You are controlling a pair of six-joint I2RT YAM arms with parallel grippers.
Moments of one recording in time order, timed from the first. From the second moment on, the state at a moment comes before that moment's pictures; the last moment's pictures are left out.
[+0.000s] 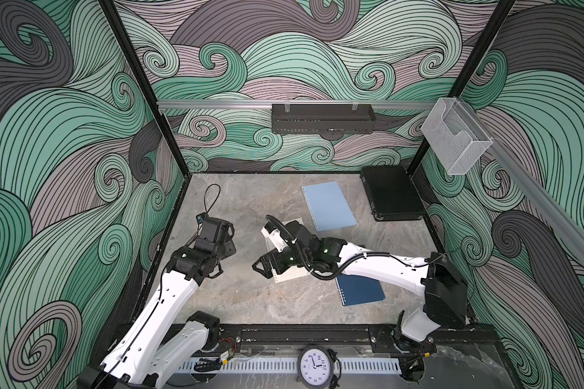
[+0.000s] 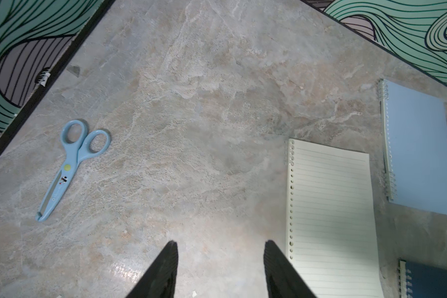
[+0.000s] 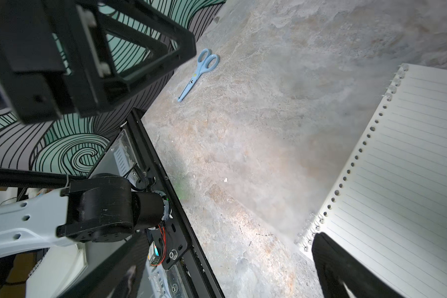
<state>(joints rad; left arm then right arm) -0.32 0.89 0.87 -0.91 -0.28 -0.66 1.08 1.63 1.21 -0.26 -0.21 0.49</state>
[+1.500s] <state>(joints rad) -0.52 1.51 0.83 -0.62 0.09 -0.70 0.81 1.78 1.04 -0.46 -0.08 0.46</state>
